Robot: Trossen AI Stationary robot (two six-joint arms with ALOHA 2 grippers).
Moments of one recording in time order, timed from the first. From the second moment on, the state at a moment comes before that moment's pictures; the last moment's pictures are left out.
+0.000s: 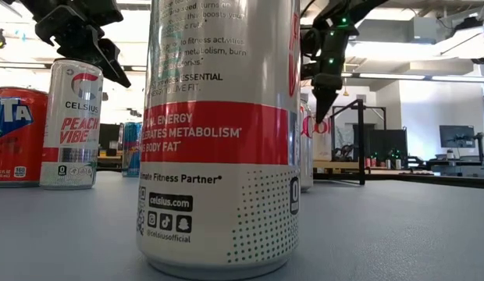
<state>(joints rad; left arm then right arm) 0.08 0.69 0.67 -0.64 -0.22 0.06 -0.61 1.70 1.50 -1.03 0.11 -0.38</state>
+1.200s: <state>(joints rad) 0.08 0.69 0.67 -0.64 -0.22 0.07 -0.69 1.70 1.51 -0.98 0.12 -0.42</state>
